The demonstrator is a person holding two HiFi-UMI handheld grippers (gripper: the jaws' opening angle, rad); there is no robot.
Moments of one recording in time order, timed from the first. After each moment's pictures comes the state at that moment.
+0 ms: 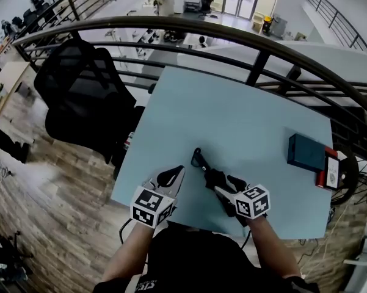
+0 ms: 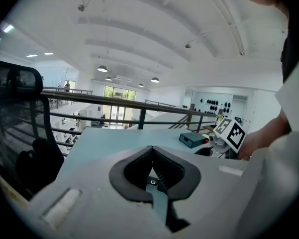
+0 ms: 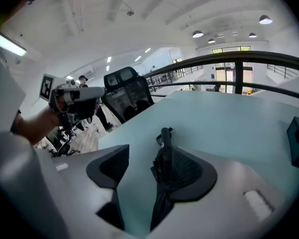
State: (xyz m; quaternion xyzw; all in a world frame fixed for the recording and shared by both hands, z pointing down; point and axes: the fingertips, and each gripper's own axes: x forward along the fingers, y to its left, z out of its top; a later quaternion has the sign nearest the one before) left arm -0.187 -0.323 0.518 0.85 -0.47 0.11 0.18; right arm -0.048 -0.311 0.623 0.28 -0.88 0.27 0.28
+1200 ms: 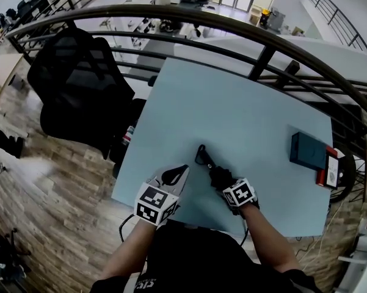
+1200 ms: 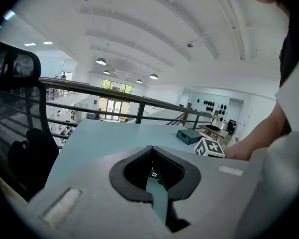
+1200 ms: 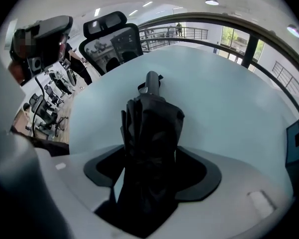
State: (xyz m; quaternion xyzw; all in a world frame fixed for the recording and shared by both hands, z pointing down) left arm -0.201 -0.331 0.550 0.86 -0.44 0.11 0.22; right arm -0.033 -0.302 0.756 0.26 -0.77 0.28 0.51
